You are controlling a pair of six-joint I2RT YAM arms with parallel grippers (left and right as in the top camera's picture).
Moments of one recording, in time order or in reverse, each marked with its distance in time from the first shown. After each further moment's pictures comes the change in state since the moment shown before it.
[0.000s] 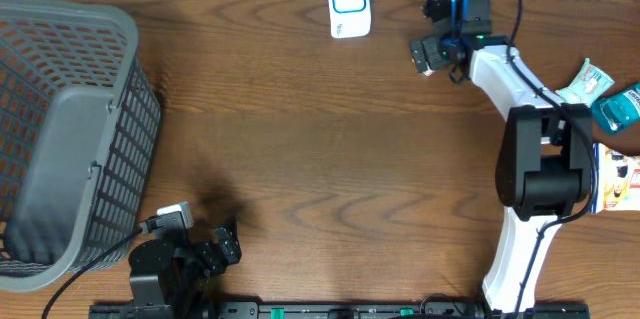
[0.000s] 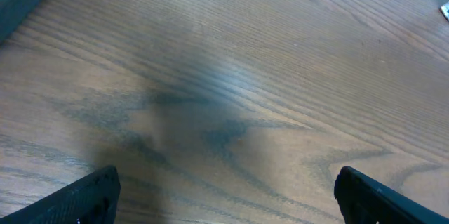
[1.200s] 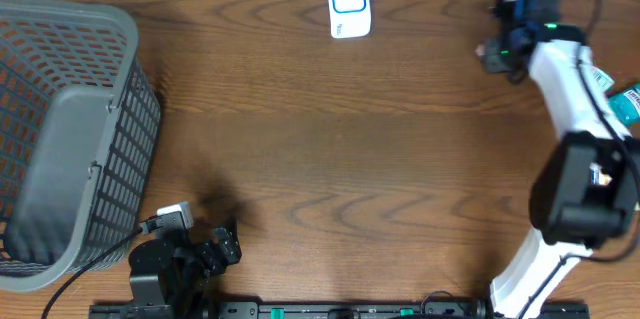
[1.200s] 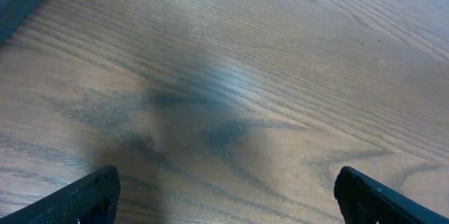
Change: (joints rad) left arm 0.000 0.000 0.000 0.000 0.000 0.000; right arm -0.190 -0.192 0.039 -0.385 0.152 0.125
